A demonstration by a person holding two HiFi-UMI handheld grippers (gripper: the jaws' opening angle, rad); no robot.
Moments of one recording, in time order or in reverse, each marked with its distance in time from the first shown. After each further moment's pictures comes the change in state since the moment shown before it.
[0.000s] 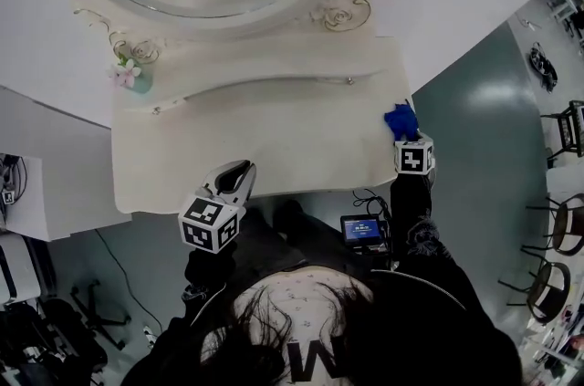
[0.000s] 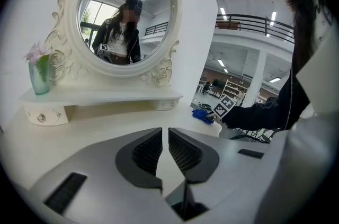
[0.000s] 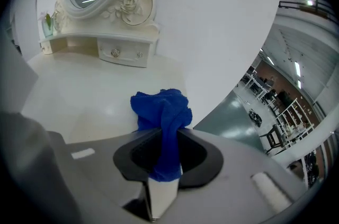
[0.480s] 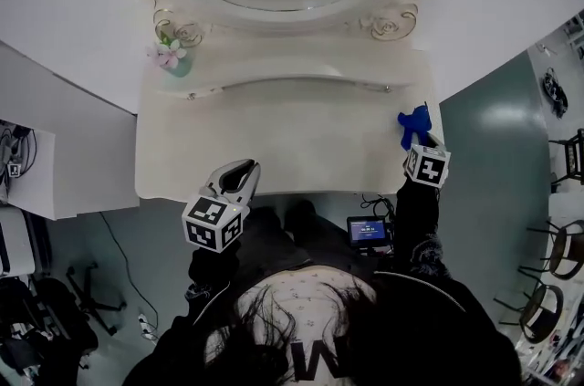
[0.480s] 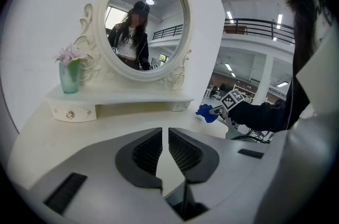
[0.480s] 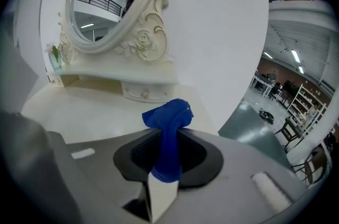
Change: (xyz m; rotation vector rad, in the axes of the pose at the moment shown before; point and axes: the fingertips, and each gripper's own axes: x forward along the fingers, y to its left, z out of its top) left arm -0.056 0.054 -0.012 -0.050 -0.043 0.065; right arm -0.047 0.061 0.058 0.122 -0.133 0.048
